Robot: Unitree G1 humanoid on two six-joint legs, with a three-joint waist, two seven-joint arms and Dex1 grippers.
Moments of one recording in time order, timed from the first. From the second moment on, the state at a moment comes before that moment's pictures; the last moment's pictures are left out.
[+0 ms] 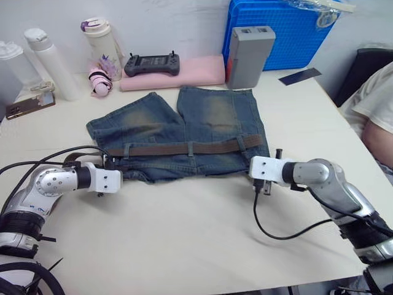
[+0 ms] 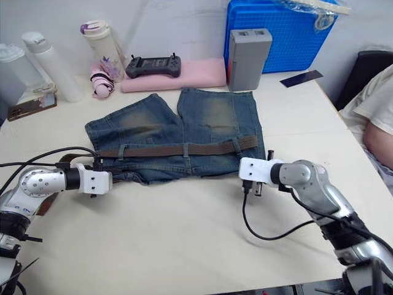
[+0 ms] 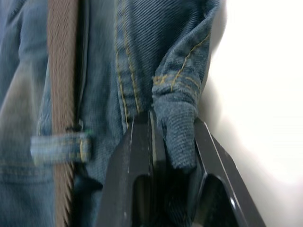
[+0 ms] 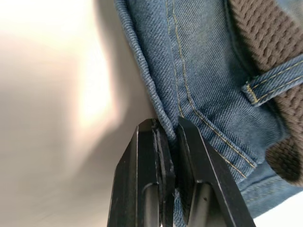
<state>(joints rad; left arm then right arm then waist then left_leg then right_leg) -0.48 0.94 -0.19 0.64 0.09 -0.78 -0.82 -0.38 -0.87 0.27 -0.19 -0.11 0.29 0.97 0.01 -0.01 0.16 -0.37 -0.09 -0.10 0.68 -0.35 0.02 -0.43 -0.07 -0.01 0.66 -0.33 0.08</state>
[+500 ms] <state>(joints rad) -0.39 0.97 -0.13 0.65 -0.07 -0.79 -1.02 -0.27 -0.90 0.29 -0.41 -0.06 0.46 0.97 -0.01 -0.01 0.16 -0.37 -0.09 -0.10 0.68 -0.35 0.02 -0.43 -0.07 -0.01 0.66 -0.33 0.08</state>
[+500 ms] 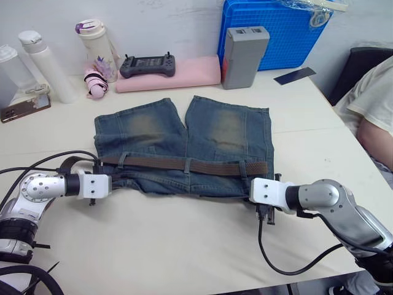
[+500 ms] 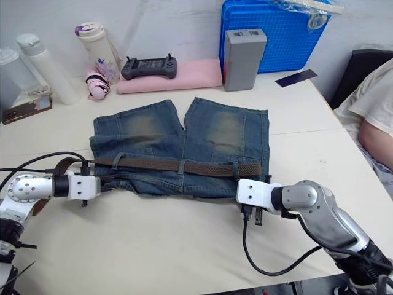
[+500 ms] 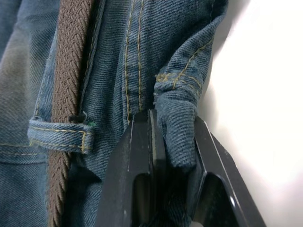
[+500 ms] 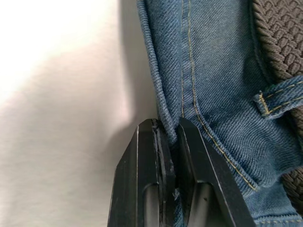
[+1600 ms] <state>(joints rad) -0.34 0.98 -0.09 0.55 -0.02 -0.71 -0.93 -0.31 -0.84 0.26 -0.23 -0.12 0.34 0.85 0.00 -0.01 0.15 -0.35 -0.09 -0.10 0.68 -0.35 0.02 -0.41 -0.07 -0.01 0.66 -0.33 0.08</state>
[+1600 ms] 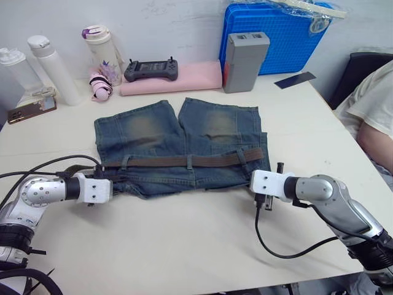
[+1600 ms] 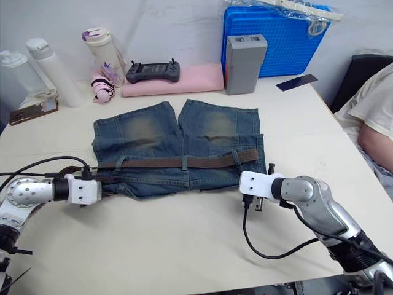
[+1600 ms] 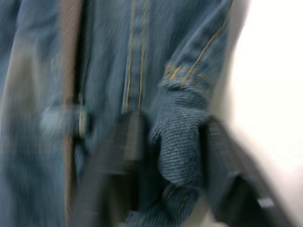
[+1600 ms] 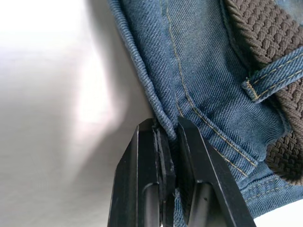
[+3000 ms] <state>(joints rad) -0.40 1.02 0.29 0.23 -0.56 0.40 -1.14 -0.80 -0.62 0.09 0.18 0.37 1.14 0.87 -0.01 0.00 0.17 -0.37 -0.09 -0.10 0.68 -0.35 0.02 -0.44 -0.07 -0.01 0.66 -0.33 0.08</state>
